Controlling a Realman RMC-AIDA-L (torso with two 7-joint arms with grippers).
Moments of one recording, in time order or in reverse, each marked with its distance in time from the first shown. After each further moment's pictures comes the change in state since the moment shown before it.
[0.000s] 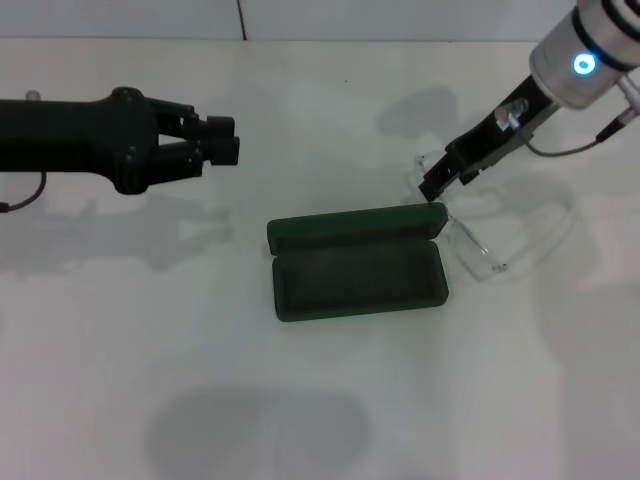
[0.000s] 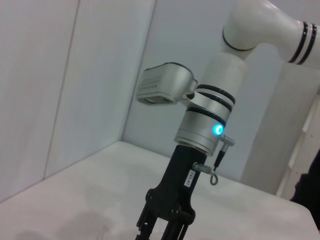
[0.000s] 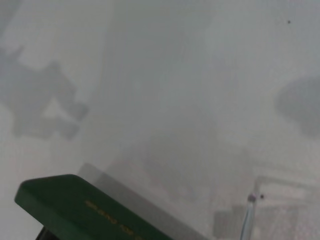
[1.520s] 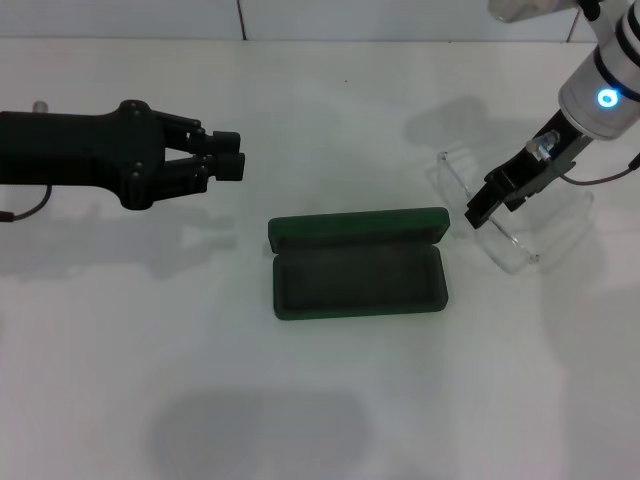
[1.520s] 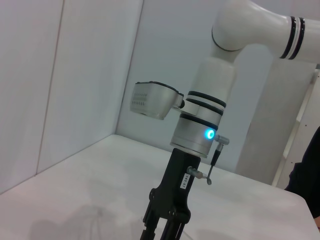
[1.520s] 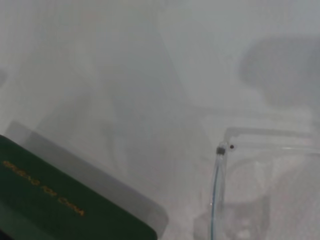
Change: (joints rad) left arm 0.002 -0.009 0.000 0.002 0.023 -0.003 0.037; right arm -0.025 0.002 -0.017 0.042 -0.116 0.027 0.049
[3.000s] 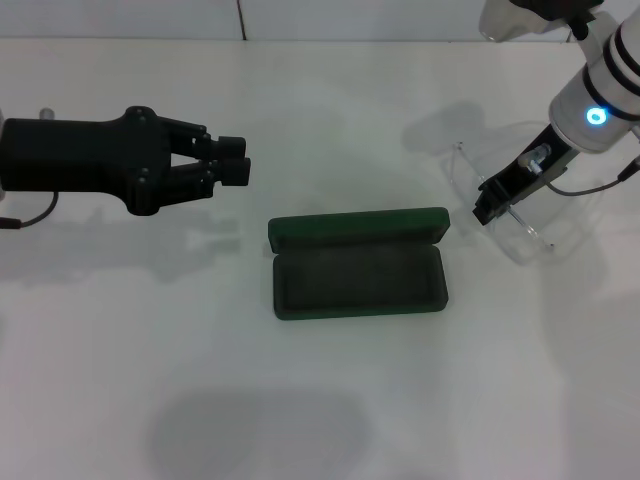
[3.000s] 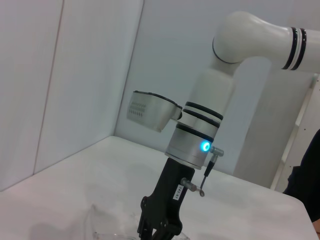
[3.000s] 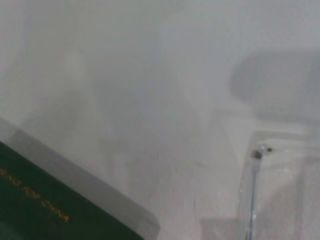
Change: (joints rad) left arm 0.007 -0.012 -0.002 0.000 -0.006 -0.001 -0.002; right arm -0.024 0.022 -0.038 0.010 0.002 0.083 -0.033
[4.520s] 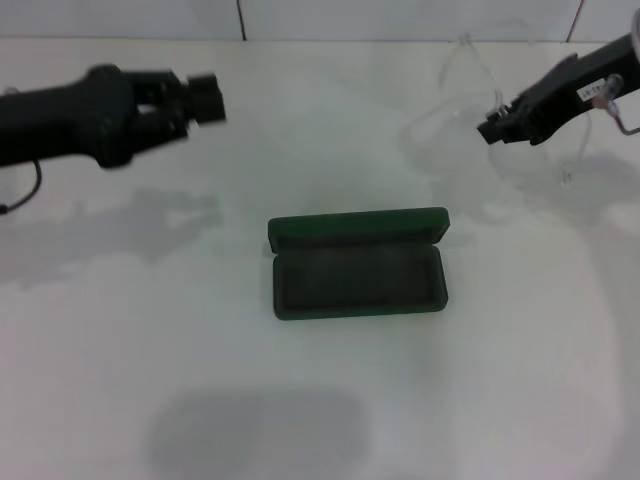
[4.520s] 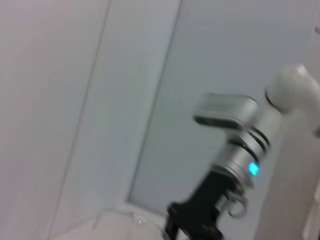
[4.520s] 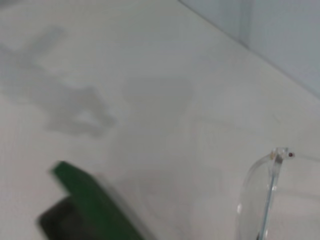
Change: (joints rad) left arm 0.074 -0.001 -0.002 0.015 -0.219 0.046 -0.068; right arm -0.322 -0.005 0.009 -0.717 0.263 -0.239 -0.263
